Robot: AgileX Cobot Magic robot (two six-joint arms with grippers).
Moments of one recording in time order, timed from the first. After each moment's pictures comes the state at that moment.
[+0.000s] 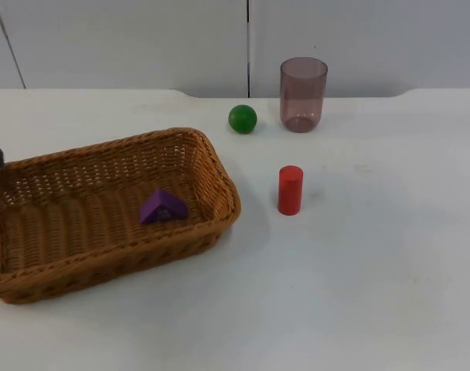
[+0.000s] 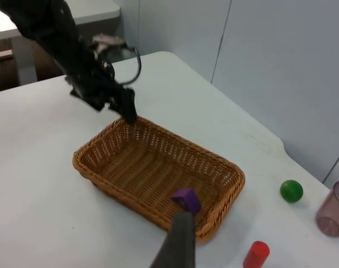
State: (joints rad) right arm 0.87 0.83 -1.10 -0.08 0.74 -0.11; left arm 0.25 1.73 -0.90 -0.69 0.45 0.54
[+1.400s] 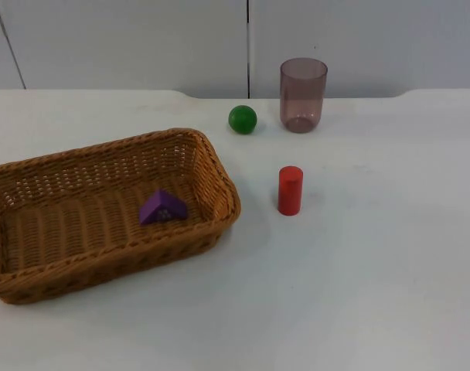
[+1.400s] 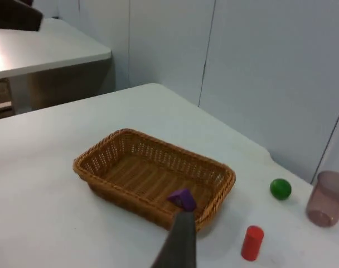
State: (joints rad) right arm 0.87 0.34 -0.71 -0.12 0.67 -0.02; left arm -0.02 0.40 -0.65 -0.37 0.70 0.34
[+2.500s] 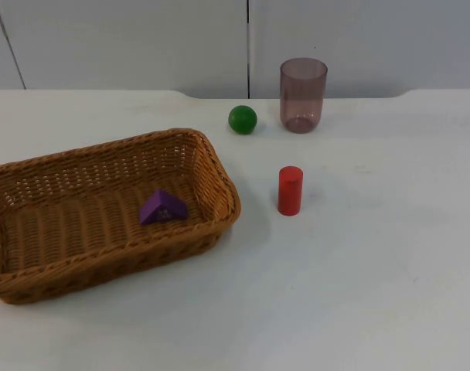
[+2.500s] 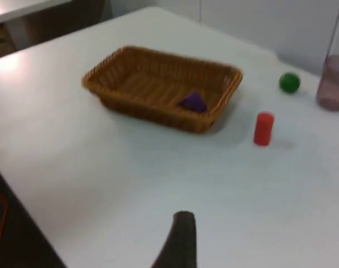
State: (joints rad) right arm 0.87 0.00 -0.60 -0.10 1.07 0.06; left arm -0.02 0.00 -0.50 -0.01 1.07 0.04
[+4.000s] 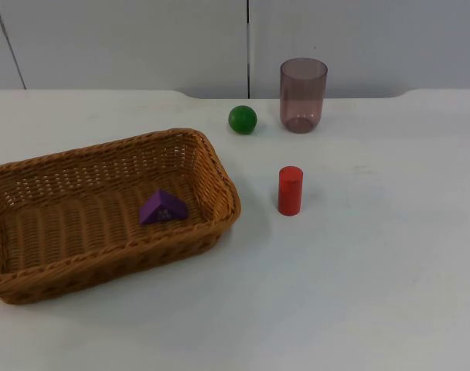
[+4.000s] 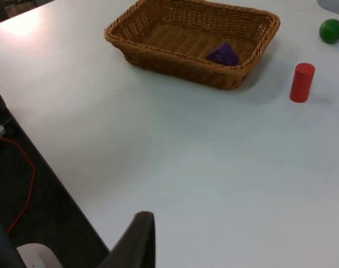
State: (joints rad) right arm 0.87 0.00 -0.53 -0.02 1.08 0.06; left arm -0.02 0.00 -0.50 0.00 1.07 0.04
